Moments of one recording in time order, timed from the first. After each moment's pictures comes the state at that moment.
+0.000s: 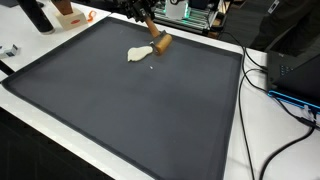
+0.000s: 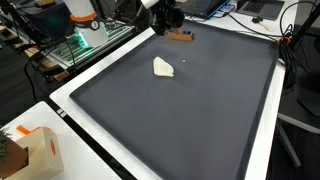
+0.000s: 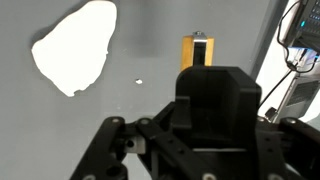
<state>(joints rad) -0.01 -0.07 -0.08 -2.42 0.75 2.26 -0.74</state>
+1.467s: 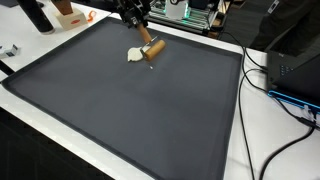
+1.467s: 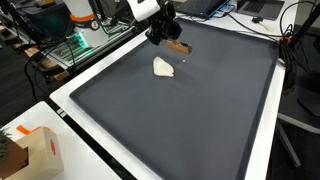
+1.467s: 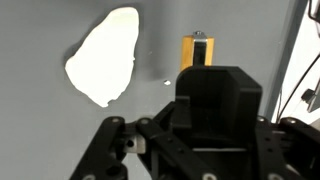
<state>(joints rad) -0.03 -0.02 -0.08 -2.42 0.74 2.33 -0.62</state>
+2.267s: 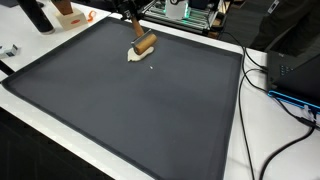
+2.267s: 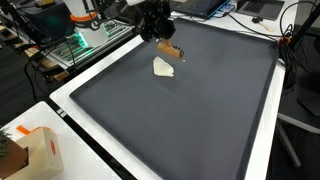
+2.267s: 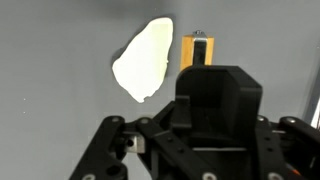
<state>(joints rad) -0.04 -0.08 -0.08 -2.42 0.46 2.33 -0.39</state>
